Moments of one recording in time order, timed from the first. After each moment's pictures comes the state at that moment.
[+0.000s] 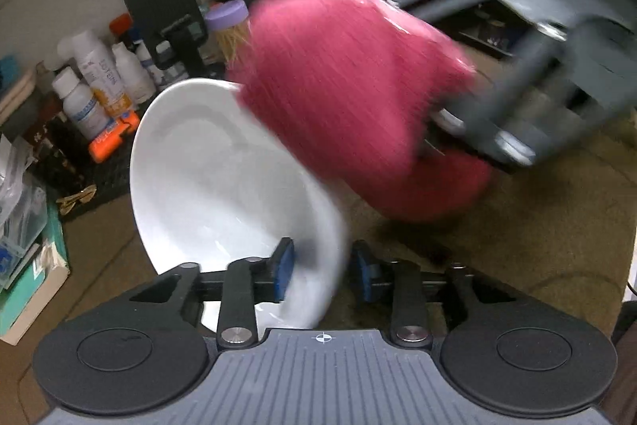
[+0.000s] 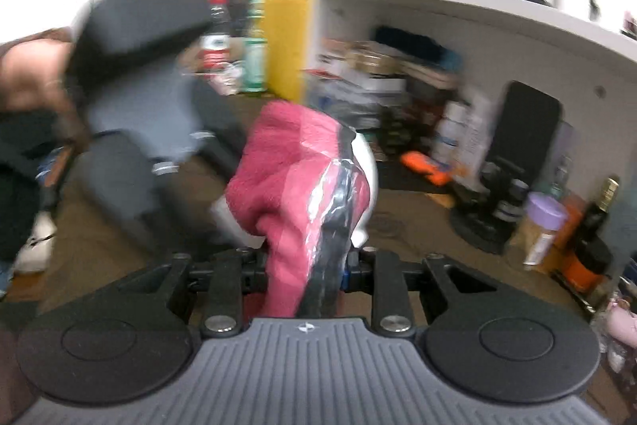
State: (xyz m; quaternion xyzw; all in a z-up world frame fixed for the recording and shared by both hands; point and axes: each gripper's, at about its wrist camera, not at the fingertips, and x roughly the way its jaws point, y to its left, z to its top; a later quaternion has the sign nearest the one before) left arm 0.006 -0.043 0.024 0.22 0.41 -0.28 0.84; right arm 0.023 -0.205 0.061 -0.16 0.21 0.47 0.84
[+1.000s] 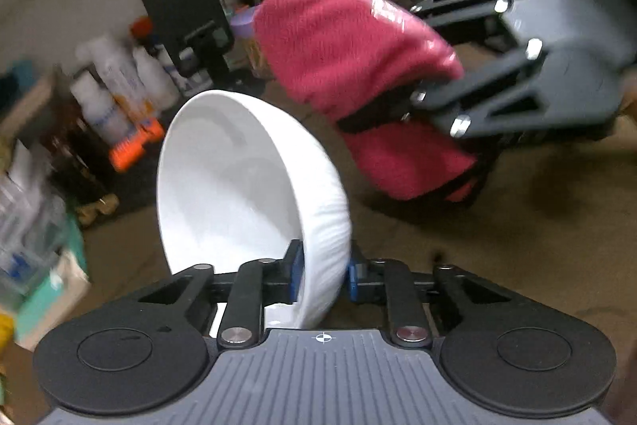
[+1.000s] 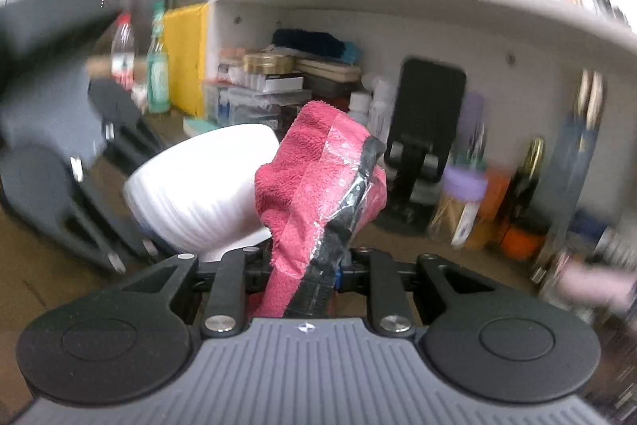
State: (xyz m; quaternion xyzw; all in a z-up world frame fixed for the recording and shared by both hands) left arm 0.026 -0.049 0.036 0.19 0.43 -0.27 0.84; right arm 0.028 -0.211 0.042 -0.20 0.18 0.38 0.88
